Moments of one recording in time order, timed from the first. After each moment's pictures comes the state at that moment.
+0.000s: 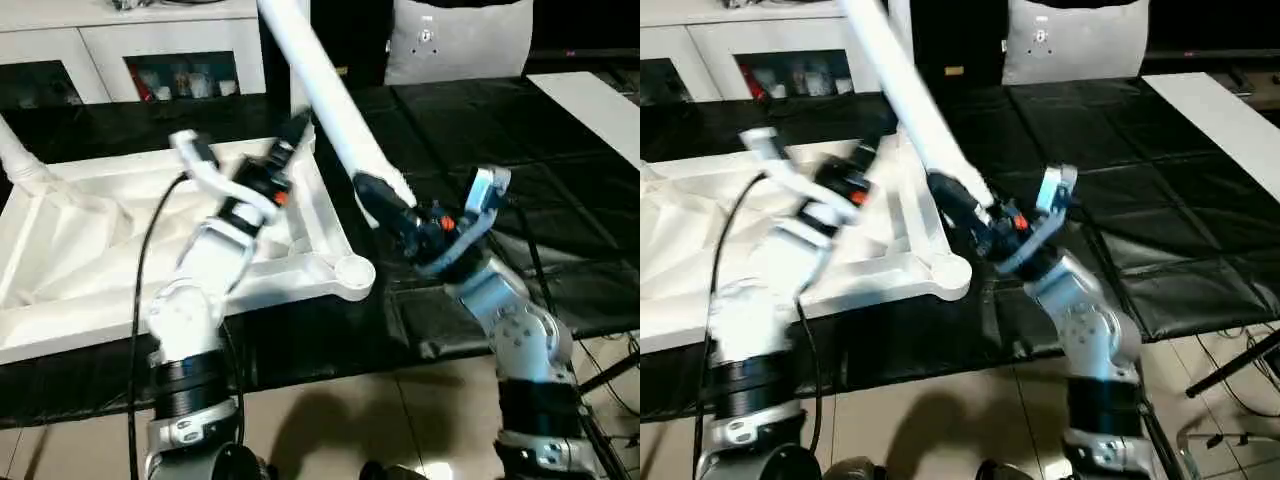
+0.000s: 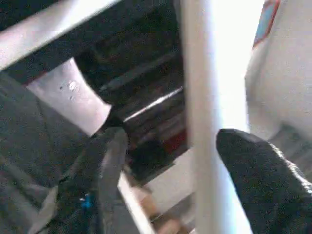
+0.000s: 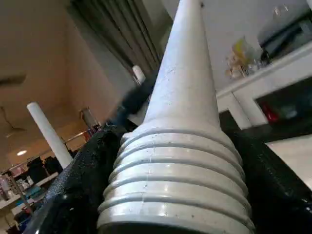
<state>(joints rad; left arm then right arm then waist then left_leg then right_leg) -0.53 -0.18 0.40 -0.03 -0.99 0.62 -0.21 -0.39 -0.04 -0.19 0.04 0.75 0.58 0.87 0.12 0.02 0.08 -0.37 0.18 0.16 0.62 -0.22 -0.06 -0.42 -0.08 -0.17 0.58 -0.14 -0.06</state>
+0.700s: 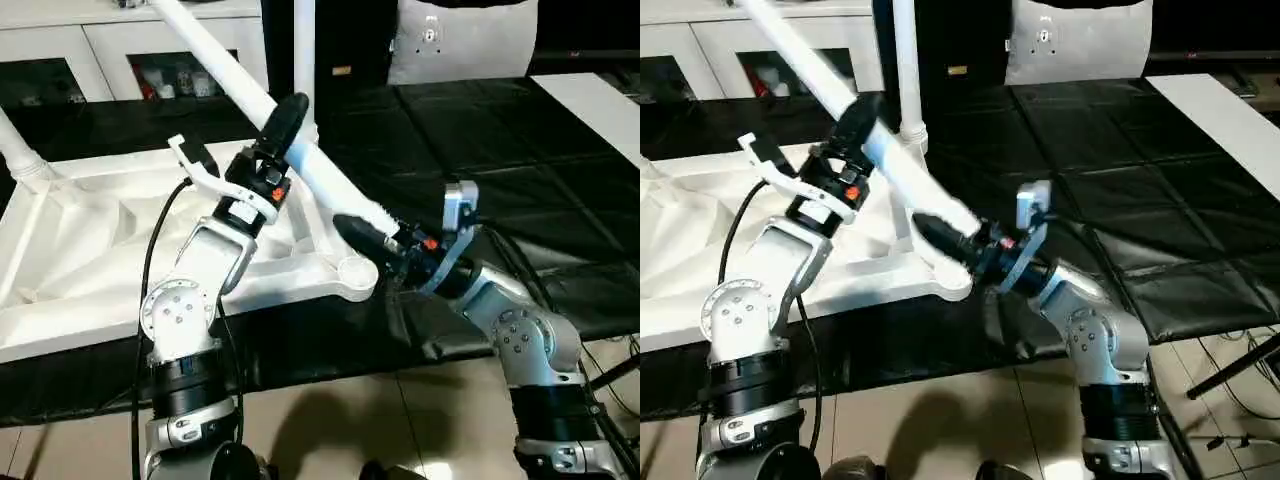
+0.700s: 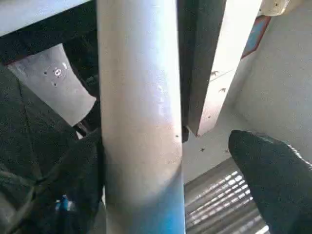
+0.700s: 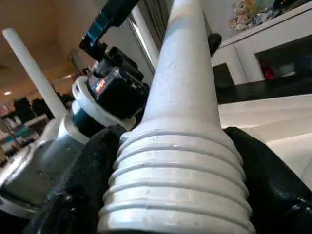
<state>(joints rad) -0.53 -0.17 0.38 -0.01 -1.11 0.64 -0.17 -0.38 -0.16 -0.05 0.06 0.62 0.54 0.91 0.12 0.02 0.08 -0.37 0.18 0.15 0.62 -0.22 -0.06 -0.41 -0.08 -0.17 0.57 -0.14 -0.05</state>
